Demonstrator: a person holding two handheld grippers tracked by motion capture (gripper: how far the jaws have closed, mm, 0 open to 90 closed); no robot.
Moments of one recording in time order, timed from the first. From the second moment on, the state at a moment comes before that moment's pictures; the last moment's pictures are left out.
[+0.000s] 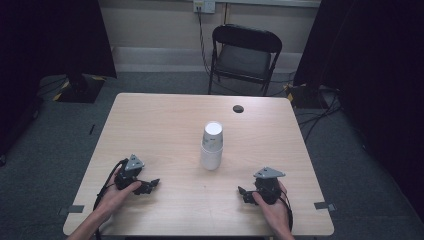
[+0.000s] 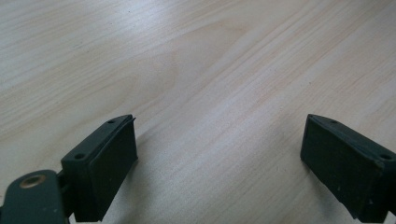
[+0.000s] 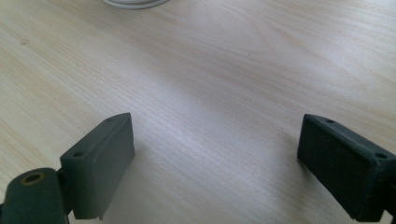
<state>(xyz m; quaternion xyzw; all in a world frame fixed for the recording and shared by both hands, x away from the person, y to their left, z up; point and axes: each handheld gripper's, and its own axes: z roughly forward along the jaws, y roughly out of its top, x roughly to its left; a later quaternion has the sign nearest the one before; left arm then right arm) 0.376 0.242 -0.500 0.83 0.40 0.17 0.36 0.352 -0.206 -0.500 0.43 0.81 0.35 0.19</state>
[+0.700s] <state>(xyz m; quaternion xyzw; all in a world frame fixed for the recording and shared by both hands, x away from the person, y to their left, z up) 0.364 0.232 -0.474 0.83 0.33 0.18 0.41 0.352 -0.207 -0.500 0.43 0.81 0.35 0.19</state>
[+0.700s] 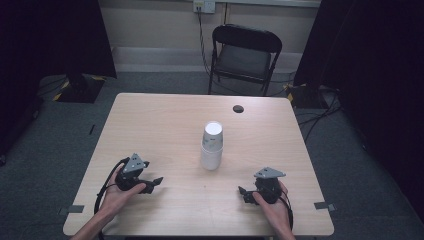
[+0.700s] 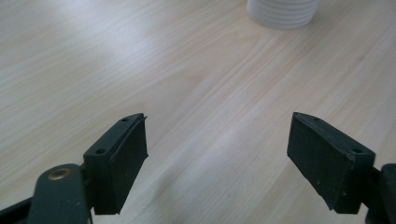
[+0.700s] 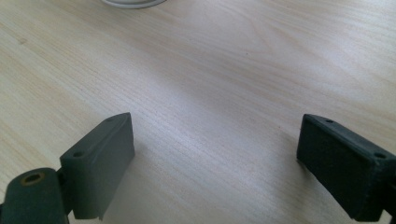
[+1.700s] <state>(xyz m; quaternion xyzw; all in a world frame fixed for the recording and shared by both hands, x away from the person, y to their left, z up) 0.385 0.168 -0.411 0.81 0.27 0.18 0.50 0.353 -0.207 -0.500 0.43 0.81 0.35 0.19</state>
